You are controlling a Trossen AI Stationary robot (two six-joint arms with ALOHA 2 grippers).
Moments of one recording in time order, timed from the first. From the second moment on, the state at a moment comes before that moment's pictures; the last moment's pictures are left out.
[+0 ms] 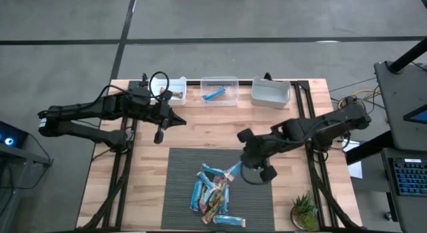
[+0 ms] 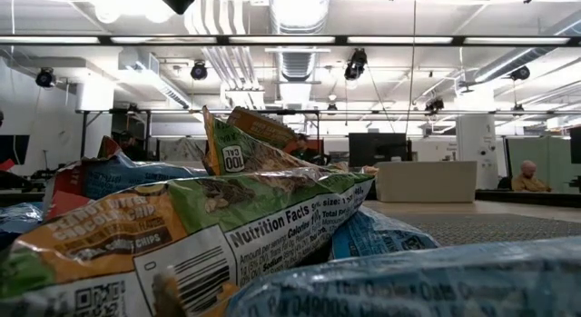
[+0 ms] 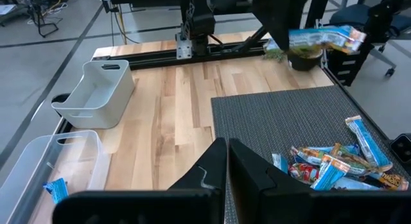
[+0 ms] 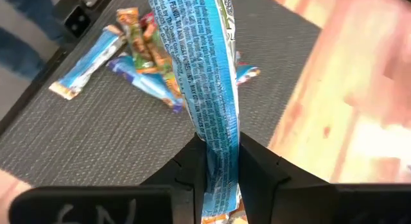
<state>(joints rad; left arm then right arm) 0.11 0.92 1.04 -0.50 0.16 0.15 0.32 1.53 1.53 -0.97 0.00 -0.17</state>
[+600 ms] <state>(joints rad) 0.11 0.92 1.04 -0.50 0.16 0.15 0.27 1.46 1.53 -1.05 0.08 0.05</state>
